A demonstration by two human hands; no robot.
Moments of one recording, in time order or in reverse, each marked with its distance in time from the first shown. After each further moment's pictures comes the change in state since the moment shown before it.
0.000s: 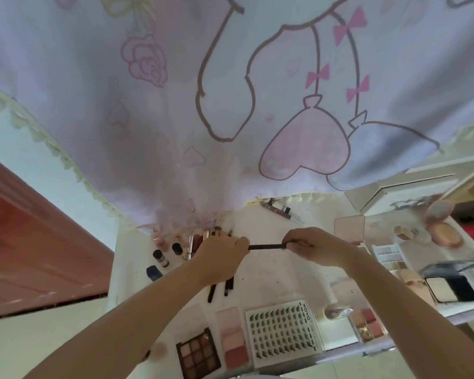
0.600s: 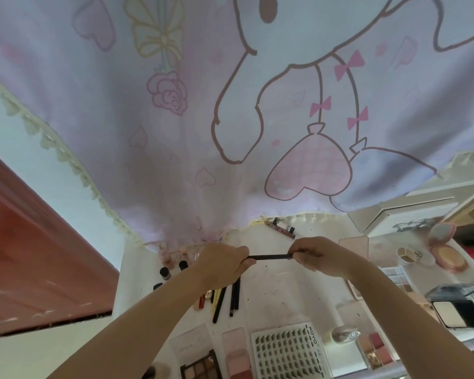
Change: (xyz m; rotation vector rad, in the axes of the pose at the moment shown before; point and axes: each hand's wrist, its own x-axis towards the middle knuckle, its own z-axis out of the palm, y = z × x) left_hand 0.007 -0.020 0.000 -0.236 -0.217 -0.129; right_hand 0.003 -0.012 -0.012 0.152 0.035 -0.010
